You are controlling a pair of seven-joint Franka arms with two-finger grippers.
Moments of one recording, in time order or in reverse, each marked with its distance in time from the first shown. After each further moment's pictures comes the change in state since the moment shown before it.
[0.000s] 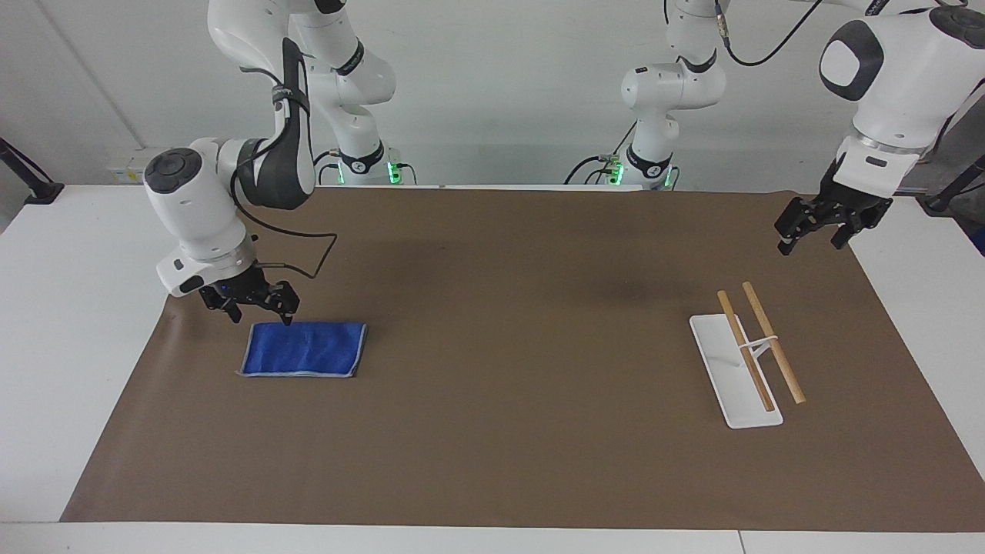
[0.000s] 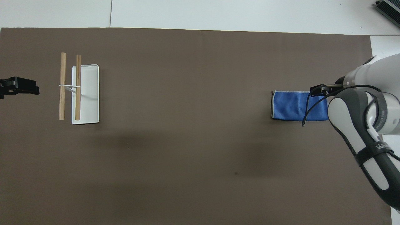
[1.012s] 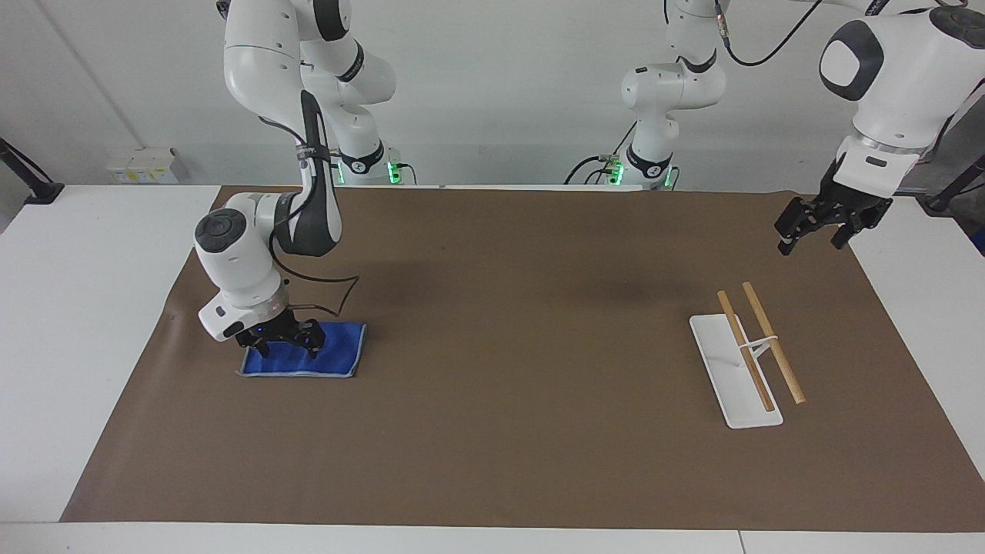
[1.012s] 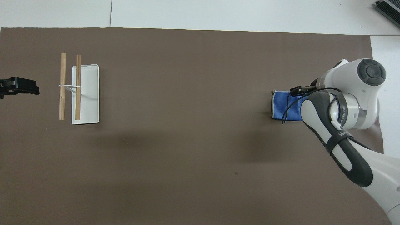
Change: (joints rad) left arm 0.000 0.000 0.000 0.000 0.000 0.000 0.000; right arm 0.051 0.136 0.008 -0.005 0.000 0.150 0.000
